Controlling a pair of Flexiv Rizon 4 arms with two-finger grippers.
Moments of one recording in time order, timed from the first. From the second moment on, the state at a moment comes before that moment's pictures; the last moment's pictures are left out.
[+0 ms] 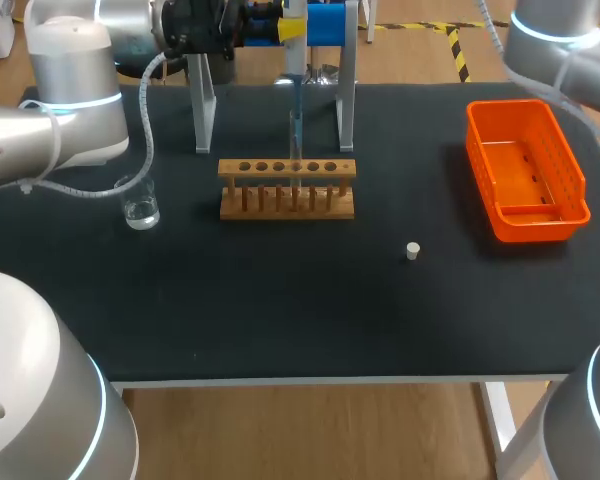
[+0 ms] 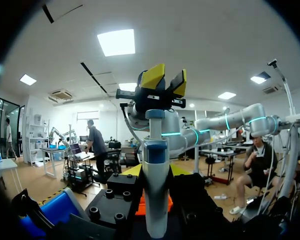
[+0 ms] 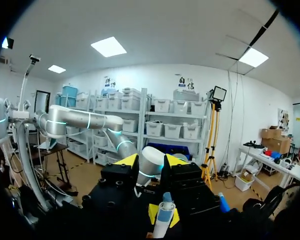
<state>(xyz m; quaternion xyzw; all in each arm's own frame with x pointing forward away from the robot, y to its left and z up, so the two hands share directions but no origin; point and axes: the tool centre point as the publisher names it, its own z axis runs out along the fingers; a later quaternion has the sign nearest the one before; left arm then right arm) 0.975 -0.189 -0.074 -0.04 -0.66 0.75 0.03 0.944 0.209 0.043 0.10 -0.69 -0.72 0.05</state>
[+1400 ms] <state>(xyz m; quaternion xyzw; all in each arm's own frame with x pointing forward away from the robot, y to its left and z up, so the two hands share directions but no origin) 0.975 -0.189 -0.074 -0.04 -0.66 0.75 0.03 0.964 0.165 -0.200 0.04 -0.74 -0.67 -0.02</state>
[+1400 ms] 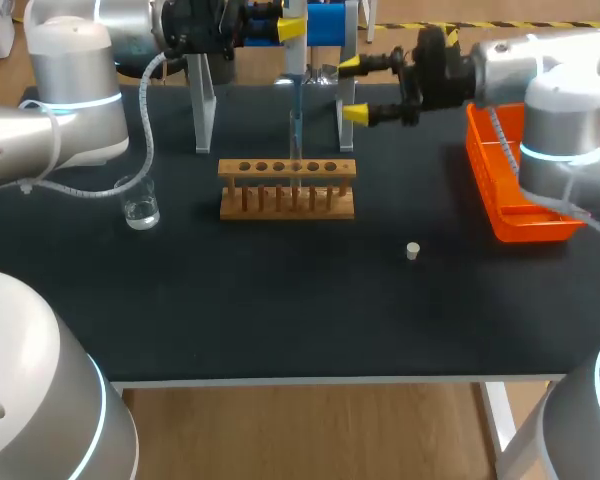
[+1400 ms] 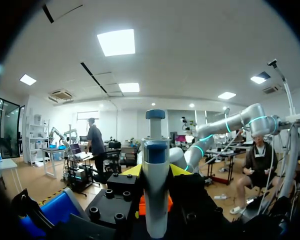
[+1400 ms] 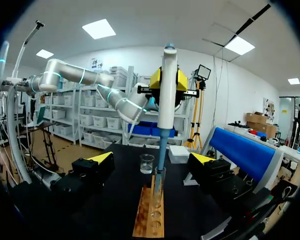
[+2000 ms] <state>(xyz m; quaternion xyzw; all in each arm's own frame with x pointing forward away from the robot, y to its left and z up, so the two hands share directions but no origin) 0.975 -0.189 -0.074 -0.04 -0.66 0.75 0.03 0.970 0.211 -0.248 0.04 -0.78 -0.62 -0.01</state>
